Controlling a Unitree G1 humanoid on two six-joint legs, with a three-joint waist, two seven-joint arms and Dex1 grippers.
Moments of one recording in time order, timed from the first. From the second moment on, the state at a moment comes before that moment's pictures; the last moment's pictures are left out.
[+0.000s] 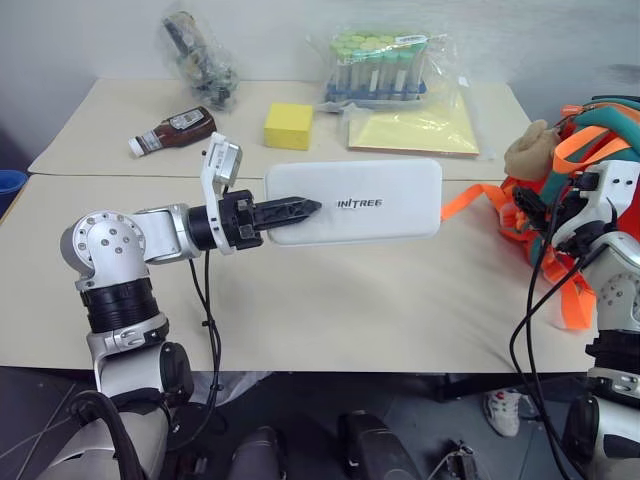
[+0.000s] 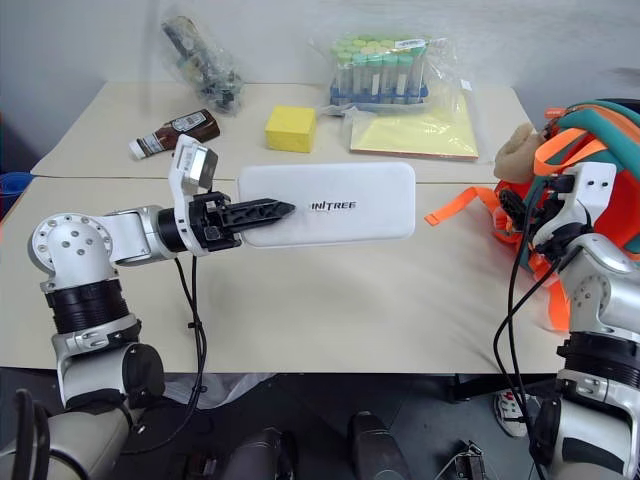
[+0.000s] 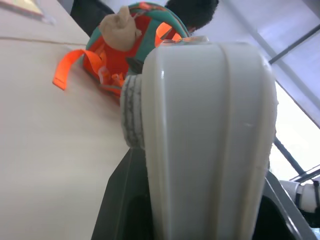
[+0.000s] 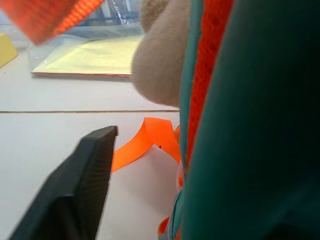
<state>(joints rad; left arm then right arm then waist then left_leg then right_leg) -0.86 0.37 0.42 0.00 -0.89 1.51 -0.70 -0.59 -0.65 -0.40 0.31 0.43 0.49 0.43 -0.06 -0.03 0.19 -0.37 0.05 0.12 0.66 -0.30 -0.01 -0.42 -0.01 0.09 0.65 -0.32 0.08</state>
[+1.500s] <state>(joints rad) -0.92 0.57 -0.02 0.21 -0.58 0.58 -1.26 -0.23 -1.12 -0.52 -0.39 1.31 1.11 1.09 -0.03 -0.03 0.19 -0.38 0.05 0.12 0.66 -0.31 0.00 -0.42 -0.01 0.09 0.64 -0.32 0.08</state>
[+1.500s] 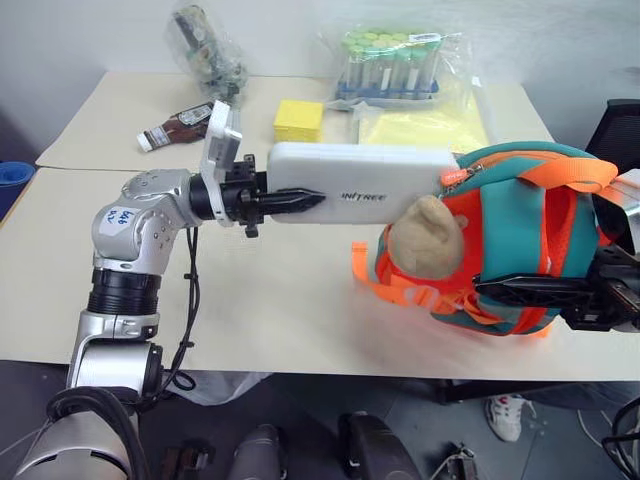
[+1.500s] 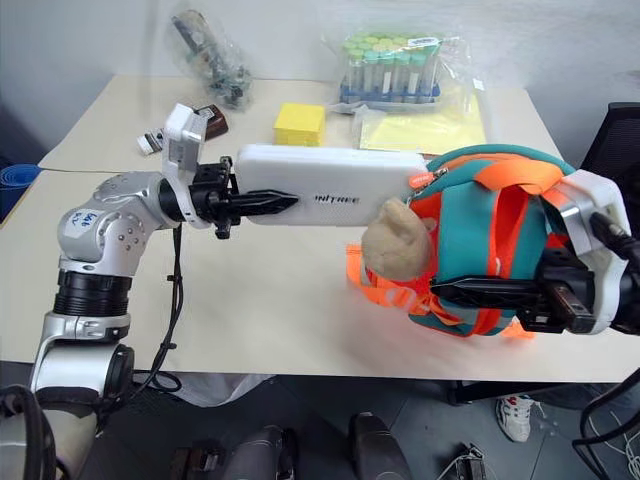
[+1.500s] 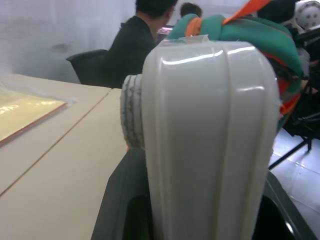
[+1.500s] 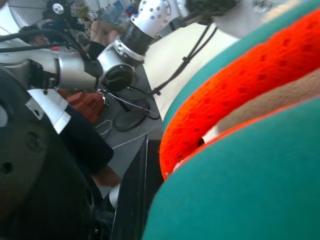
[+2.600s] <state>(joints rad) -1.08 0.42 -0.13 0.34 -0.37 0.54 -1.36 -0.15 -0.97 -0.41 -0.43 1.14 0.96 0.94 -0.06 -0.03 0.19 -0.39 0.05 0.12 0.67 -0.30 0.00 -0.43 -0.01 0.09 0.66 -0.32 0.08</state>
